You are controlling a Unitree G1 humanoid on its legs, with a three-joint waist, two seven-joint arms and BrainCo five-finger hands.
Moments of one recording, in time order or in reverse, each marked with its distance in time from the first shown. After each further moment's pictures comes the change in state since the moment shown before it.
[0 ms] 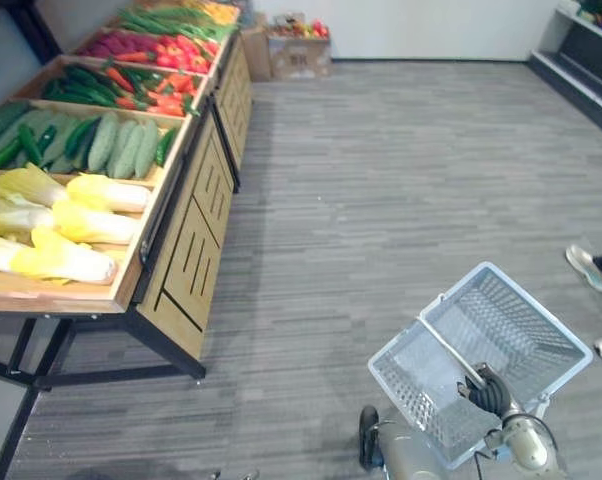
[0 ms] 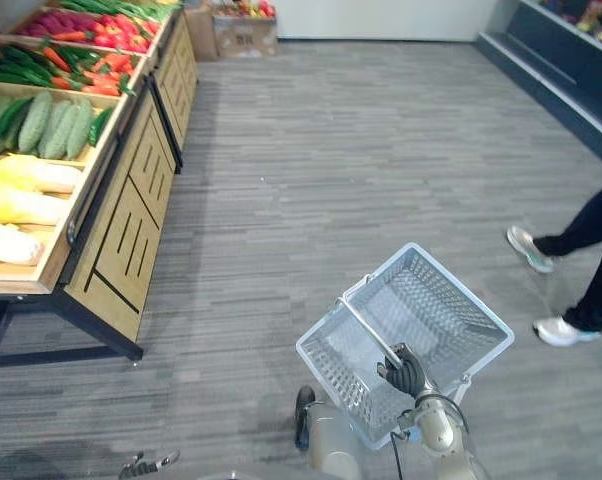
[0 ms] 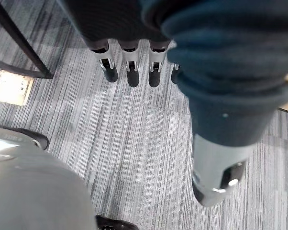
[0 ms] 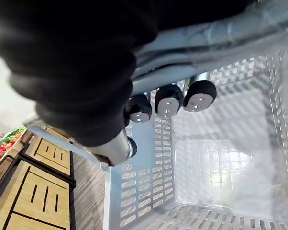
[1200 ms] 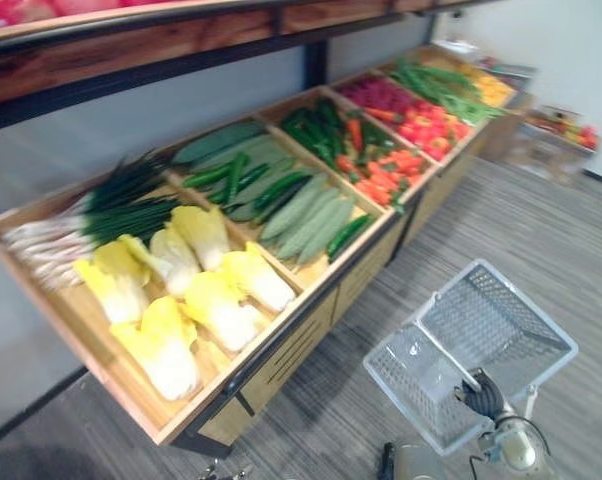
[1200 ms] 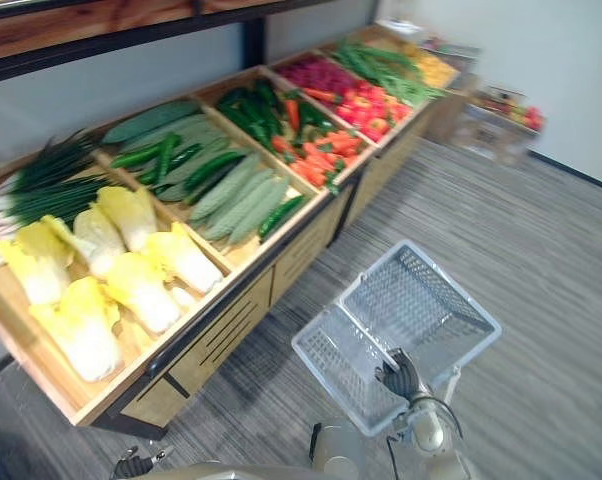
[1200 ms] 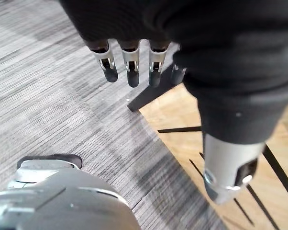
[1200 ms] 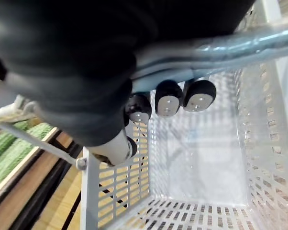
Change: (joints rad) left arm 0.005 0.045 -0.080 -0.064 -0.029 0.003 0.064; right arm -0.062 0.019 -0.007 0.262 -0.030 -0.014 -0.132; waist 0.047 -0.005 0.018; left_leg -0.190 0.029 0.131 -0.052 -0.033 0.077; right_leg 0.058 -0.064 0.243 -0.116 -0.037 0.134
